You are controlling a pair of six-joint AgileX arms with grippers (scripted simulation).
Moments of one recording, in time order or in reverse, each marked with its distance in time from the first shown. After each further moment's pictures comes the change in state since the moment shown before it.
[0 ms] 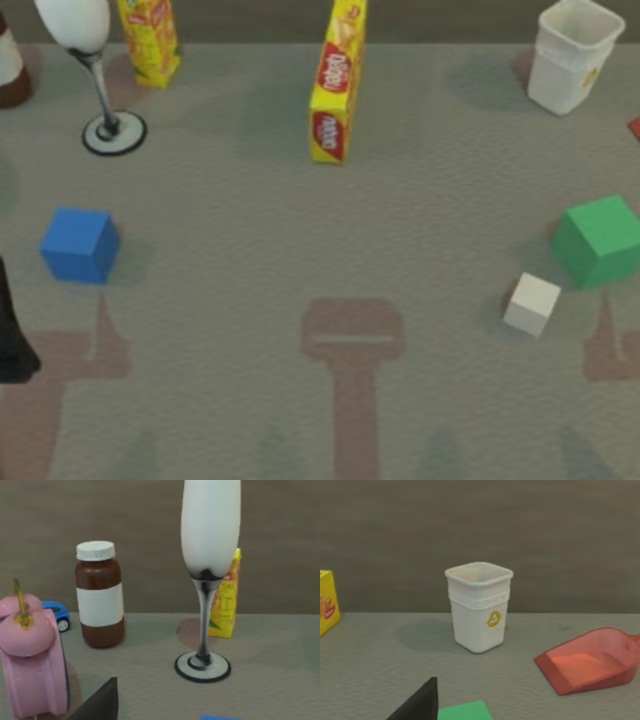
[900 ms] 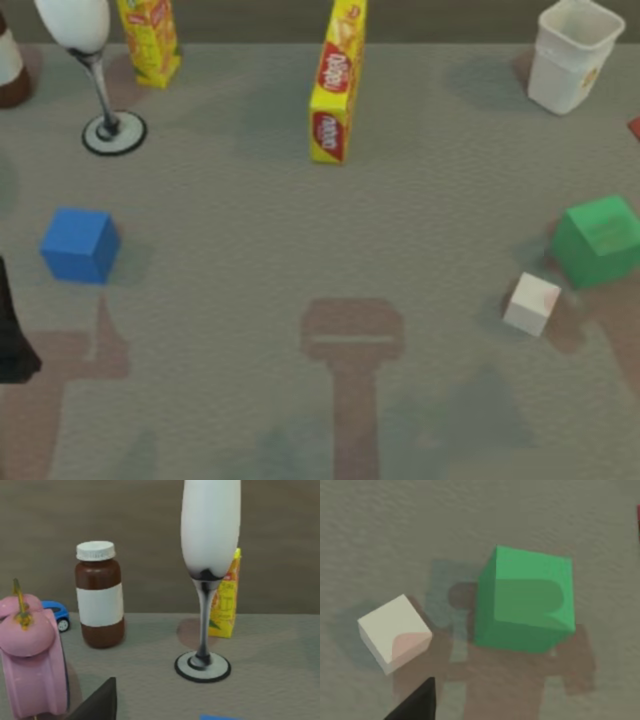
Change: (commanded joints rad) left arm 0.000 0.000 0.000 0.000 0.000 0.000; right arm 0.167 0.904 0.668 -0.493 0.001 -0.323
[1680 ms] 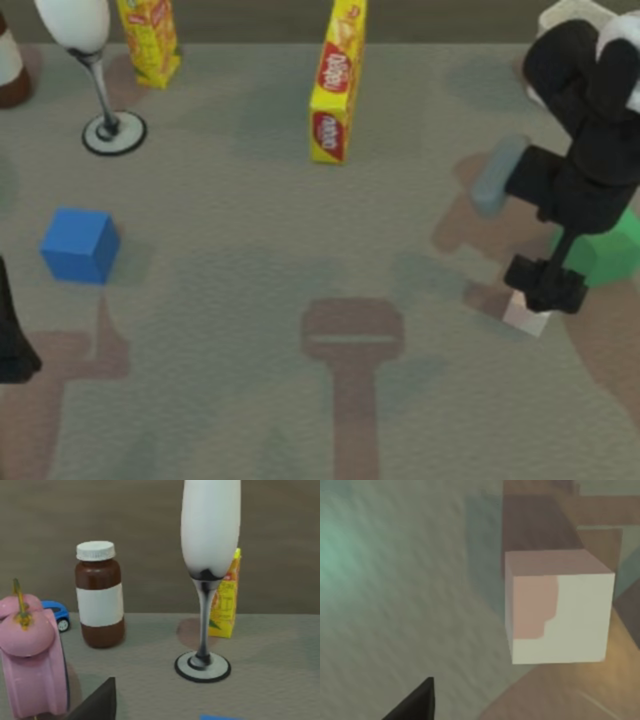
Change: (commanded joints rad) left arm 0.000 0.000 0.000 0.000 0.000 0.000; right arm 0.181 0.997 0.718 -0.535 0.000 -0.350
